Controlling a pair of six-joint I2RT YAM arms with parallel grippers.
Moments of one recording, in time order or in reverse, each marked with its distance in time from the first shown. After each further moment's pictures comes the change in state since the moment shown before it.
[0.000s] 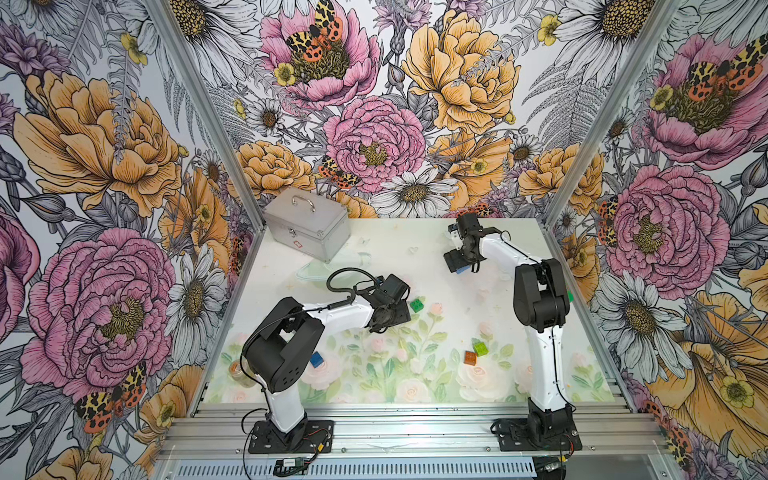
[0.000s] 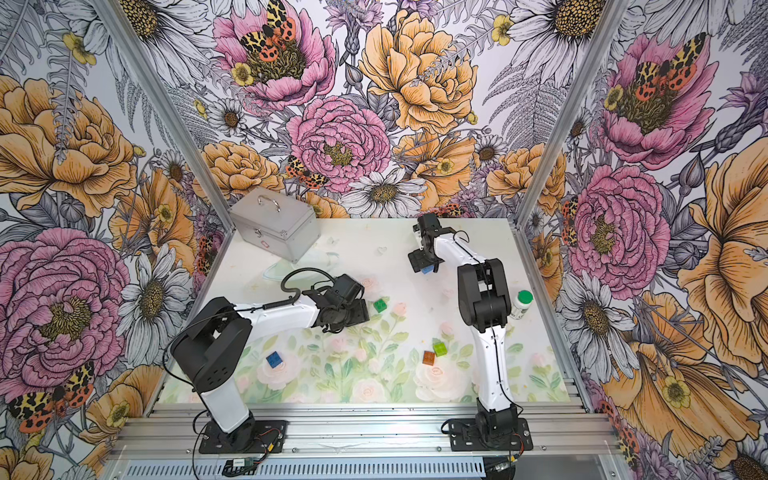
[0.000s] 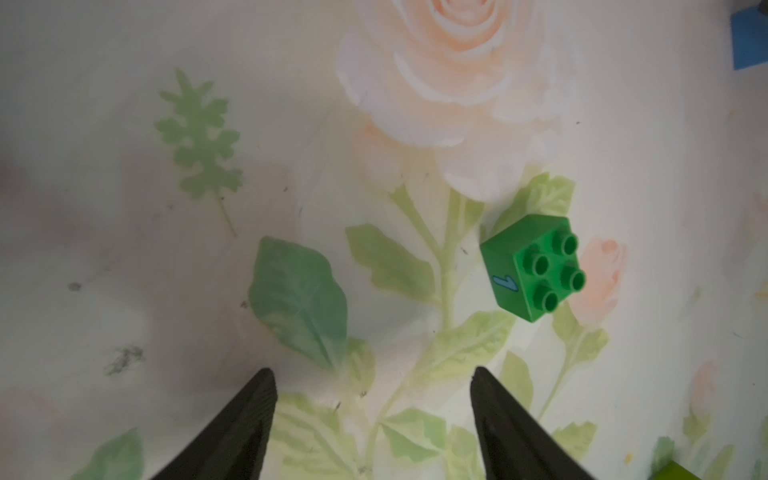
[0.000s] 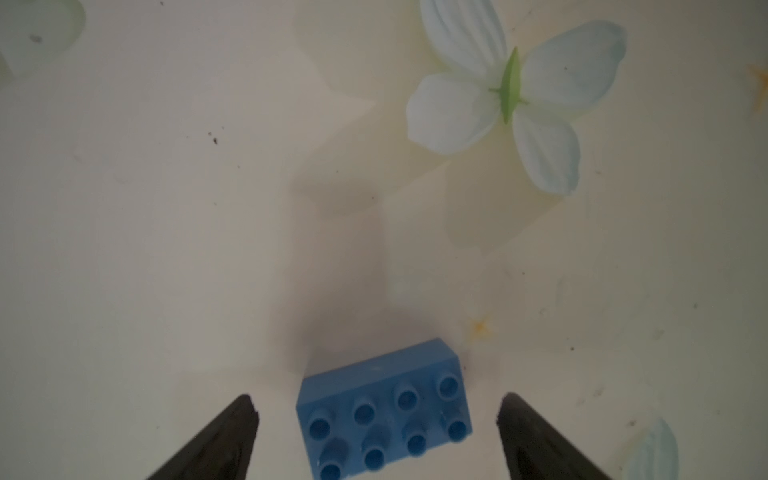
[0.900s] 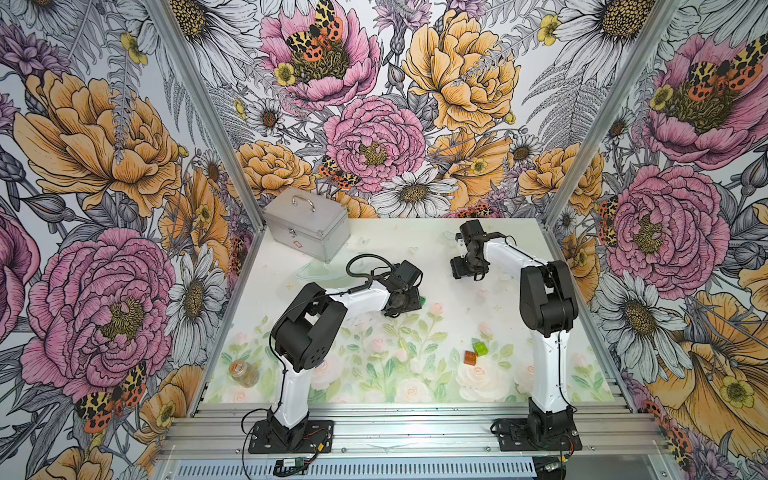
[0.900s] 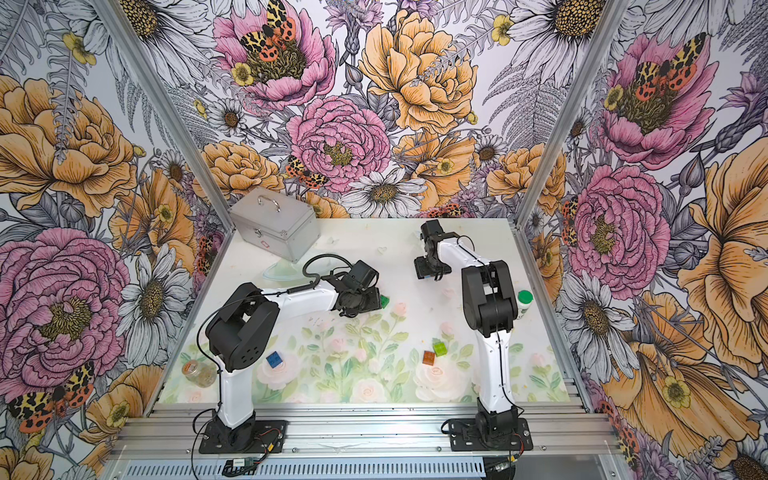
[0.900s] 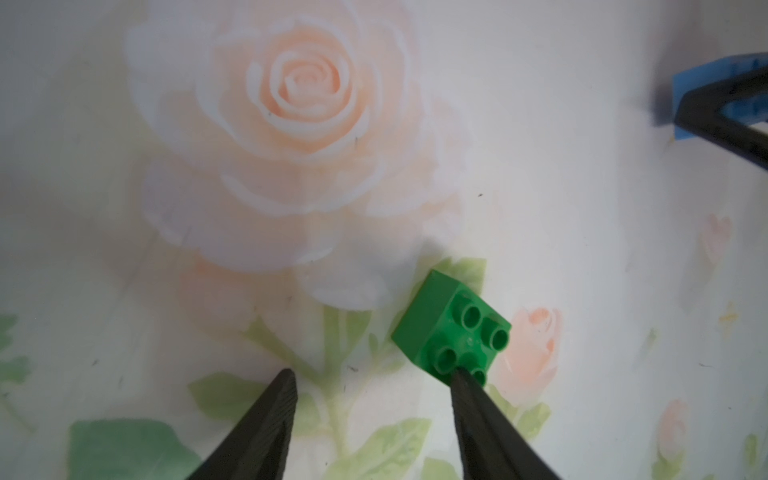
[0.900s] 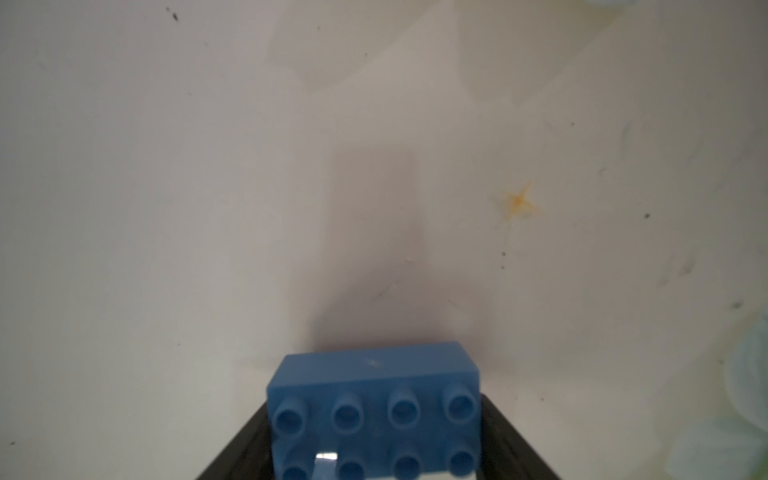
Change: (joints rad) left arm 0.011 0.187 0.237 -0.024 0.038 0.102; right arm -0.006 -0.107 -0.151 -0.039 -0.045 0.190
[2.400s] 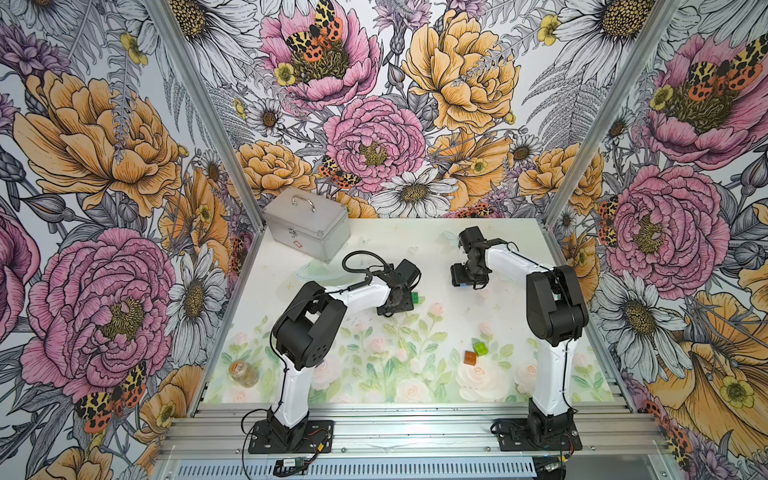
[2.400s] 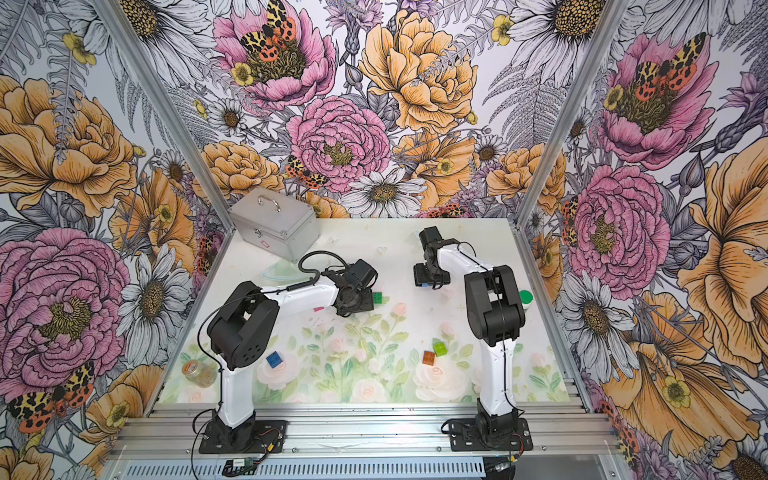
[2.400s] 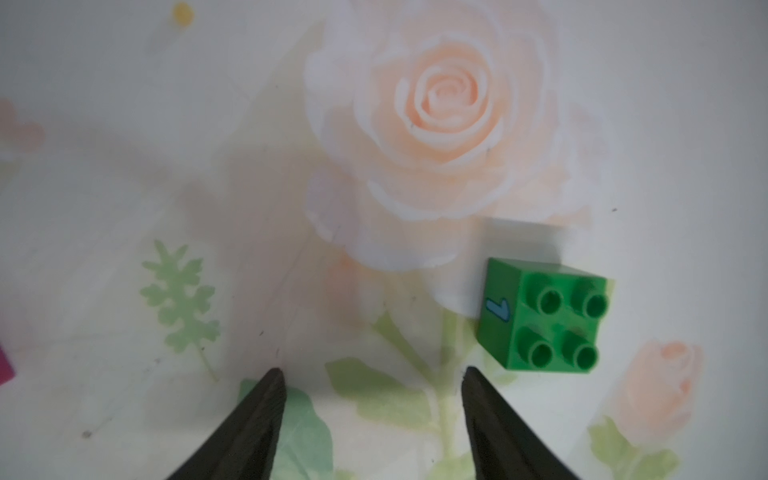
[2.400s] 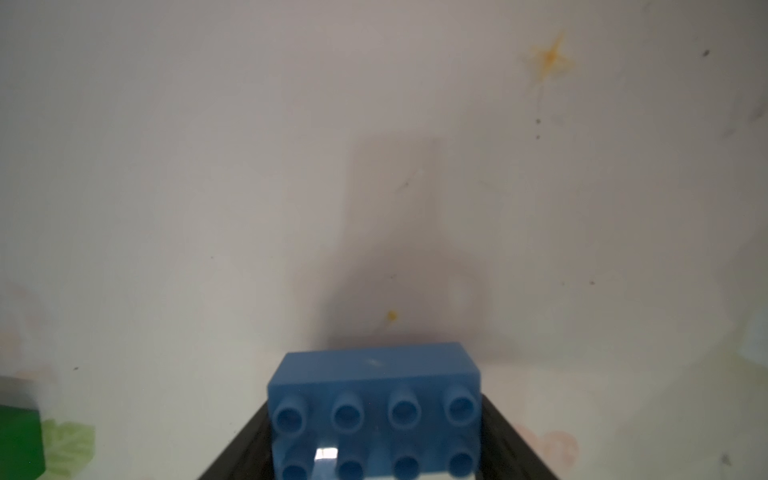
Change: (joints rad) left arm 0.016 0.010 0.050 -0.194 -0.143 0.026; right arm 0.053 -0.116 -0.148 0.006 -0.023 0.152
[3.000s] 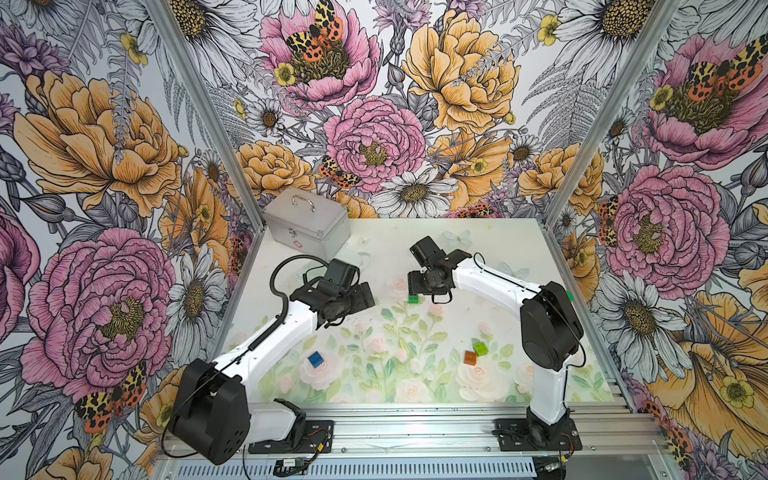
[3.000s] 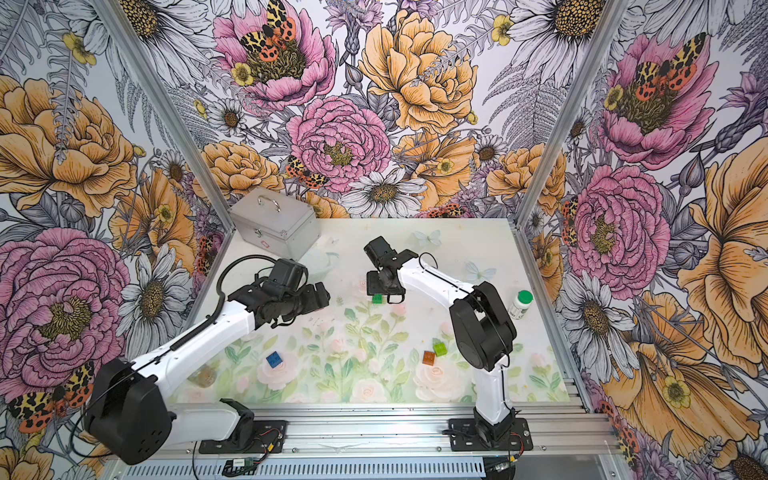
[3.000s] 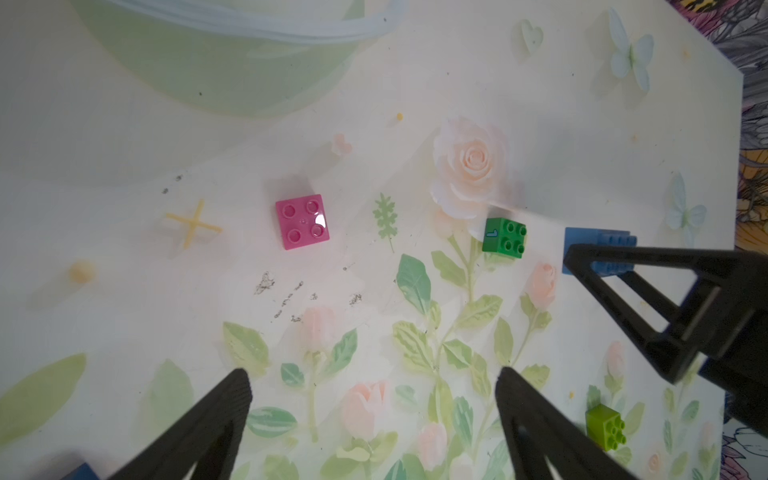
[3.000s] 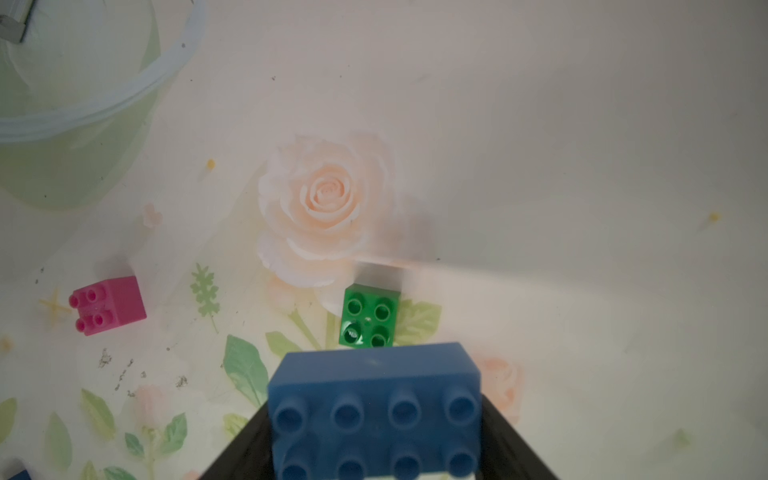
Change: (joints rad) left arm 0.288 -0.771 -0.436 -0.027 0.164 0.067; right arm 0.369 -0.090 0.030 0.009 0.060 0.376
